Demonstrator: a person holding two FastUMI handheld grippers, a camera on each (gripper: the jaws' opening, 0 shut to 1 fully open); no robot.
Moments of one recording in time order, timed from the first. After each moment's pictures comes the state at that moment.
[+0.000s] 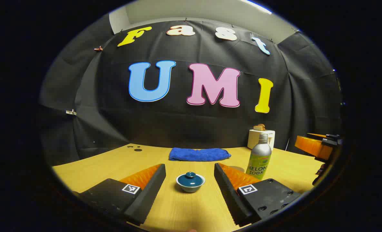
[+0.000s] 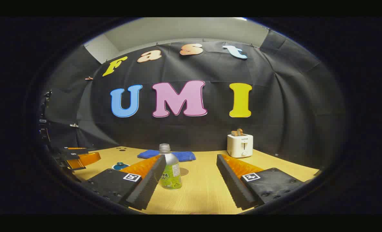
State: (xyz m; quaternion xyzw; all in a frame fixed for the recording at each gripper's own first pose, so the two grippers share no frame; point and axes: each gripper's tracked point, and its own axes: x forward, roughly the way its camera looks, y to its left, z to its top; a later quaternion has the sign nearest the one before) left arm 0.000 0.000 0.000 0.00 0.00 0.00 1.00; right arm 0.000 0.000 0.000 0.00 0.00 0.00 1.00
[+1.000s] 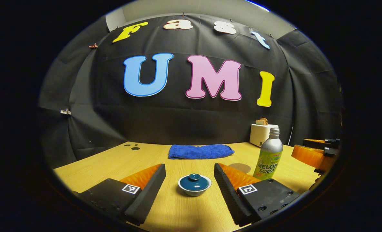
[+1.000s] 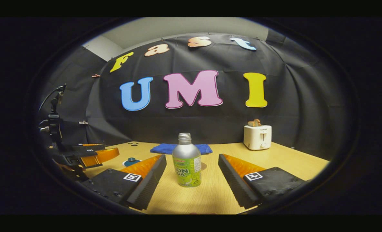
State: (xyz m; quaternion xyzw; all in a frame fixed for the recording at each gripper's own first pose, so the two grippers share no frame) left arm 0.039 0.017 -0.020 0.01 0.03 -0.01 1.00; right arm 0.023 0.044 -0.041 0.01 0.03 0.05 1.00
